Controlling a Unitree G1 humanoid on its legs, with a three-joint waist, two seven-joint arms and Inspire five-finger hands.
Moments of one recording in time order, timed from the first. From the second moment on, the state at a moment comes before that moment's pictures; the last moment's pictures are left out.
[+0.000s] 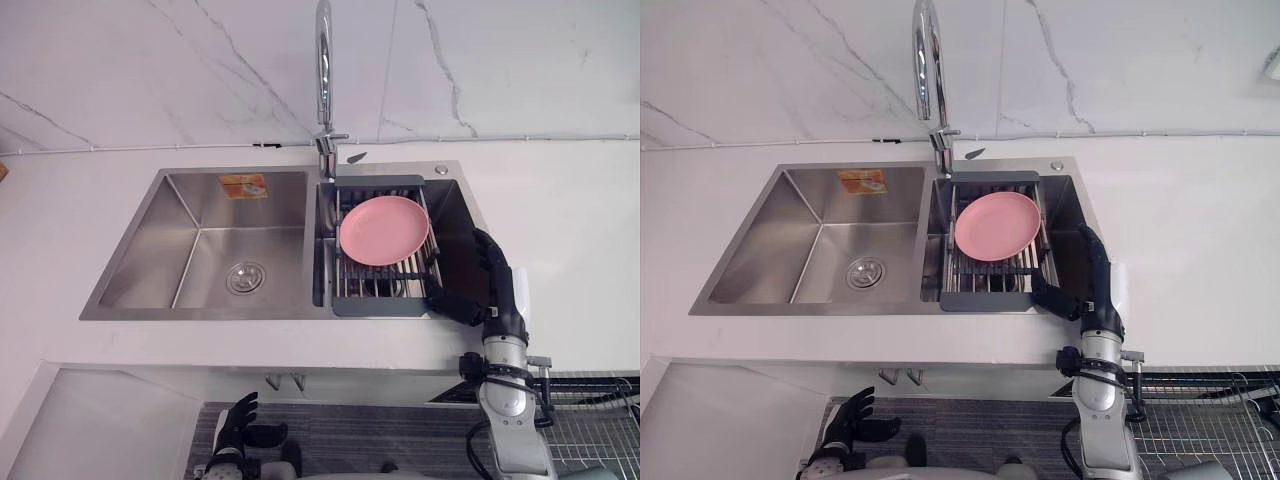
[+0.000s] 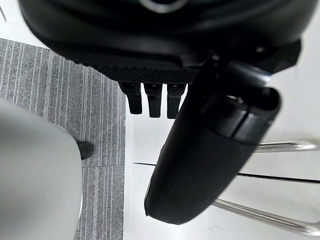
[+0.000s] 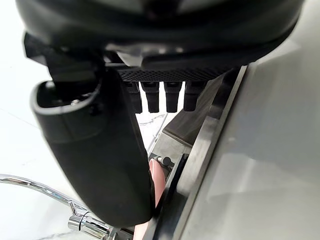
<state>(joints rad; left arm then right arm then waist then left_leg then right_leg) 0.21 0.03 0.06 0.76 0.08 -0.07 0.10 0.20 -0.12 -0.14 -0.12 -0.35 -0.11 -0.22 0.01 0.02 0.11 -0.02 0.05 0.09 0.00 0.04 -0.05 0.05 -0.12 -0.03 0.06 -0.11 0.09</state>
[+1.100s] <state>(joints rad) 0.17 0.05 0.05 0.84 0.08 -0.05 0.11 0.13 -0.26 -0.19 -0.07 -0.52 -0.04 -0.26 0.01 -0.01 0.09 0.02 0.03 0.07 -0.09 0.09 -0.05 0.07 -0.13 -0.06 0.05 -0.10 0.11</state>
